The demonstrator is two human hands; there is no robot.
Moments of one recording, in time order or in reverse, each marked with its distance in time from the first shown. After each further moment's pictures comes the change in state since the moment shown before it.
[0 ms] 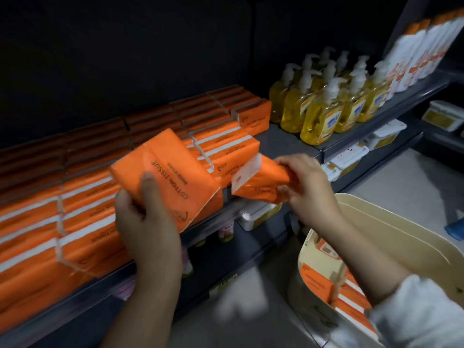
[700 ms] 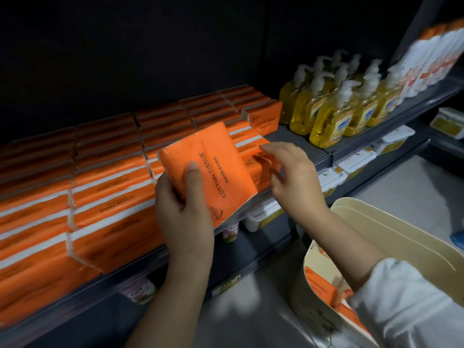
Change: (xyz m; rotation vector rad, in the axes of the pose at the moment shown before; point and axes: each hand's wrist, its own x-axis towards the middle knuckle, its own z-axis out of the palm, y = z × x) left_hand -0.012 0.005 0.016 -0.096 -0.201 -0.013; right_hand 0.022 -0.024 0.028 -0.026 0.138 -0.144
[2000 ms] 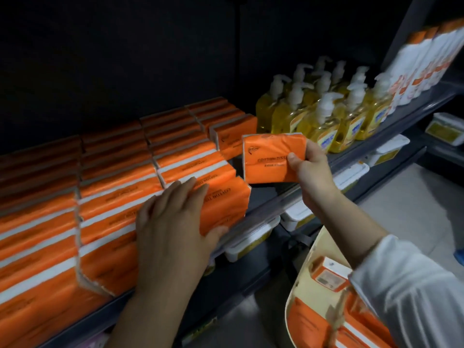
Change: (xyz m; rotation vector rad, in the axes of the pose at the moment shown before) left_hand 0.030 -0.032 0.062 1.358 -0.467 0.464; right_hand 0.071 0.133 -0.004 0.764 0.128 0.624
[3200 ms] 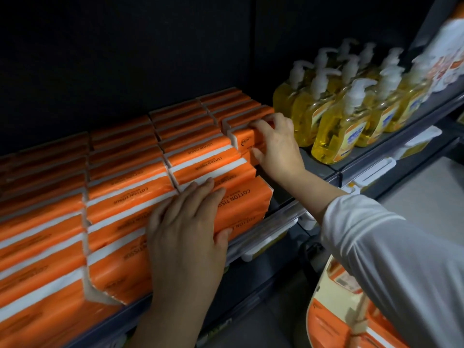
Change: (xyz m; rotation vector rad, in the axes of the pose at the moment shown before) left_hand 0.003 -0.005 0.014 -0.066 0.163 0.038; right_hand 0.034 0.009 0.074 -0.989 -0.121 -0.580
